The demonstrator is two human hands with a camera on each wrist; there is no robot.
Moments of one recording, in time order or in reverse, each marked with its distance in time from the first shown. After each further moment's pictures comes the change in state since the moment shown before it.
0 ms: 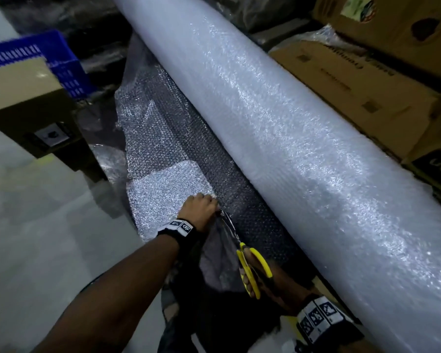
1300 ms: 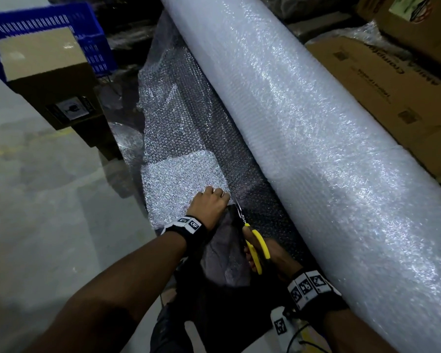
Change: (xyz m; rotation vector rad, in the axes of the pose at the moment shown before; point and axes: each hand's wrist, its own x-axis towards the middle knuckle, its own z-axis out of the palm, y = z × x) left_hand -0.010 0.003 0.011 -0.140 0.058 -0.109; right_hand 0.072 -0.027 0.001 -0.212 0.185 0.163
